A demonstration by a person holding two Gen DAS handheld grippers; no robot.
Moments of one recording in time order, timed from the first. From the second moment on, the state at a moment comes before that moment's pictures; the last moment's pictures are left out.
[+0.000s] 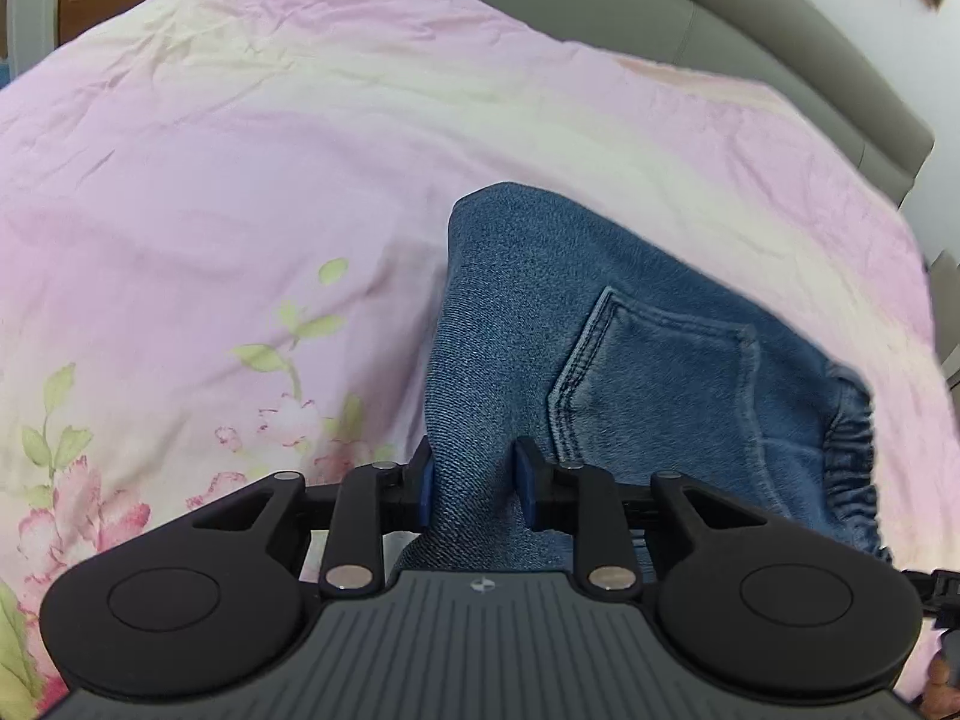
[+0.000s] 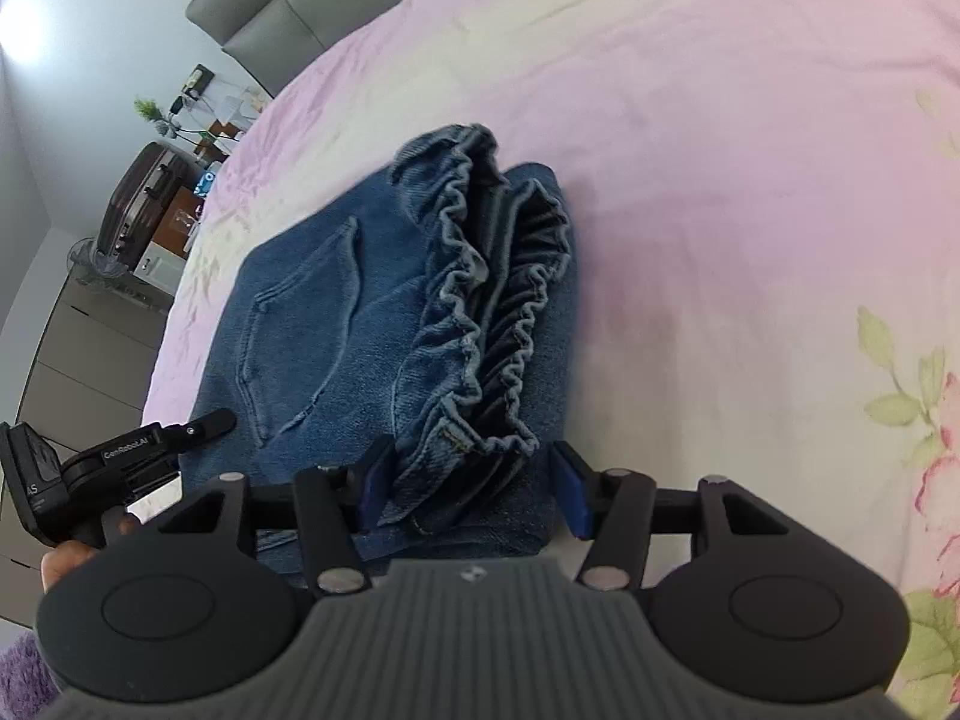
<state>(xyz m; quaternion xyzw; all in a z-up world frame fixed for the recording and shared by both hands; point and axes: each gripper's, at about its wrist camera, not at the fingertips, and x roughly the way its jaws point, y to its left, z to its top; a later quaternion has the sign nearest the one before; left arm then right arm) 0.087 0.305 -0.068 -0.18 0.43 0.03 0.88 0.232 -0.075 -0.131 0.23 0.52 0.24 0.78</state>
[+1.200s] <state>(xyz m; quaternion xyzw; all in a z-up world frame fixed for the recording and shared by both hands) 0.031 0.295 -0.083 -0.05 0.52 0.04 0.85 0.242 -0.026 -0.112 -0.01 0.47 0.30 0.83</state>
